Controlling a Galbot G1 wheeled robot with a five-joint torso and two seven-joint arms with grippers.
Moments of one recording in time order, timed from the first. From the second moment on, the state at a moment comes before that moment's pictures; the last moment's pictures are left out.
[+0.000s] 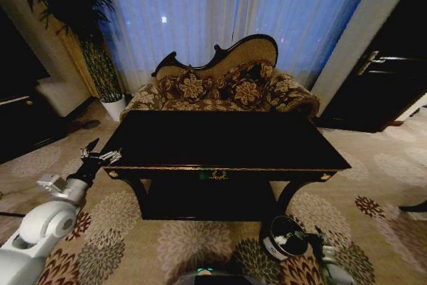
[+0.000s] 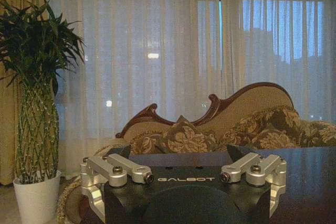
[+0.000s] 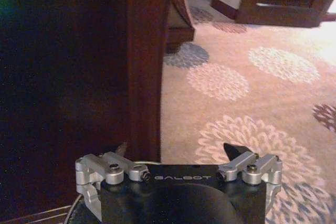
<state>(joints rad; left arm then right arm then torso) 1.61 -0.72 -0.90 -2.09 -0.87 -0.05 -0.05 -1.27 1.02 0.49 0.87 0.64 0.26 -0.03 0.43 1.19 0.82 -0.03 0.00</state>
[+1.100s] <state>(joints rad) 1.61 -0.72 -0.90 -2.09 -0.87 -0.05 -0.05 -1.76 1.07 0.92 1.30 0.72 0.56 -0.54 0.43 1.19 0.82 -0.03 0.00</state>
